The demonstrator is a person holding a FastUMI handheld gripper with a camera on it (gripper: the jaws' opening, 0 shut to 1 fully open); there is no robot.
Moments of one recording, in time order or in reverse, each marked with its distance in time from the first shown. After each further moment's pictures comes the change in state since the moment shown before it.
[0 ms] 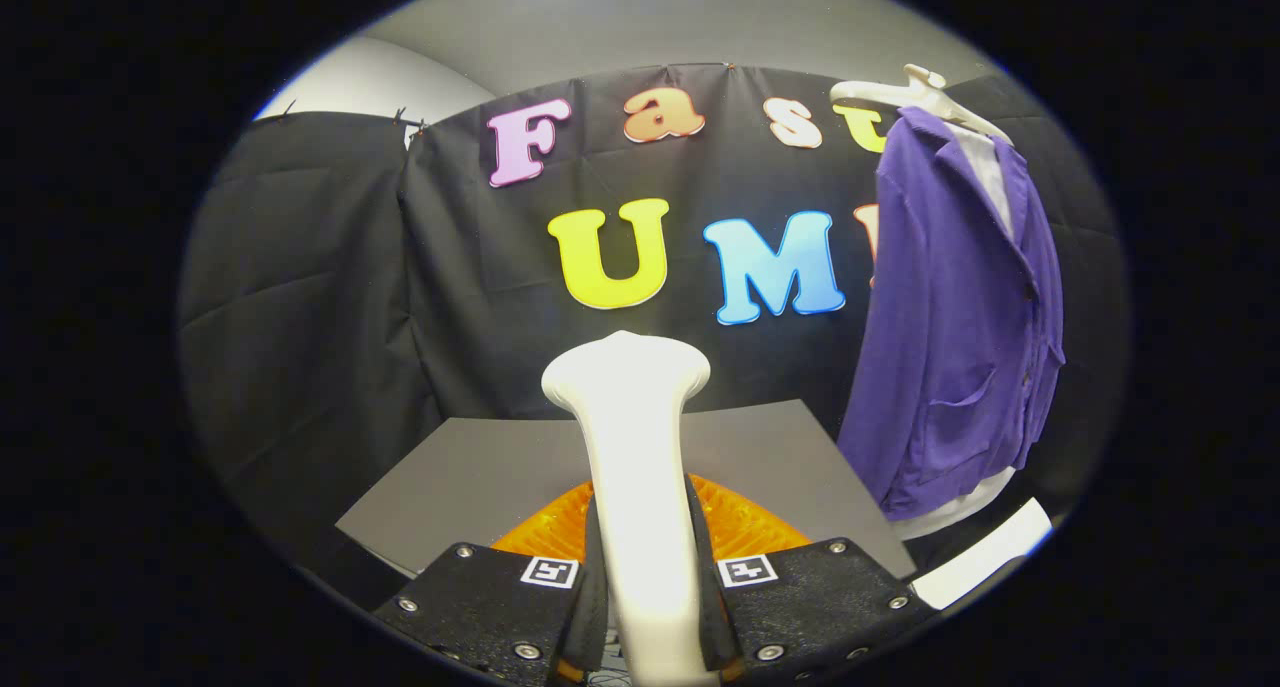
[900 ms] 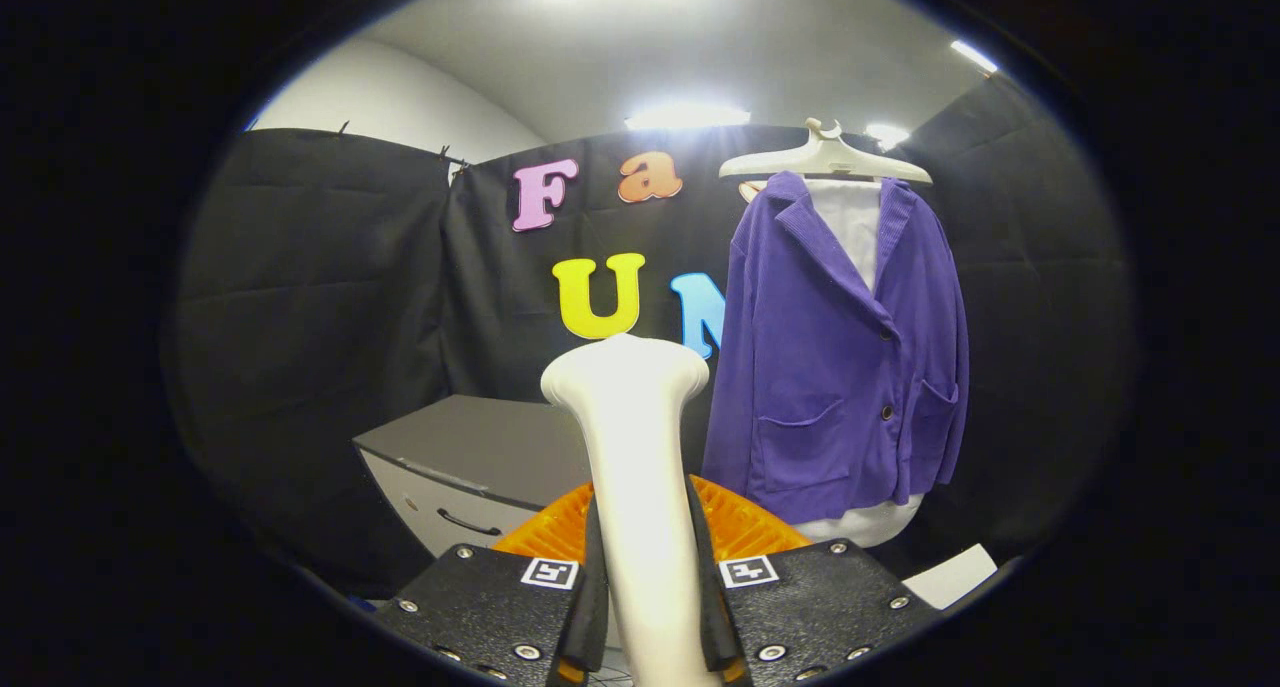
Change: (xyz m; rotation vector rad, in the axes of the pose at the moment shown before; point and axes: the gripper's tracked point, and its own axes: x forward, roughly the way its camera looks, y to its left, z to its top) arm -0.174 -0.159 -0.018 -0.103 -0.116 0.072
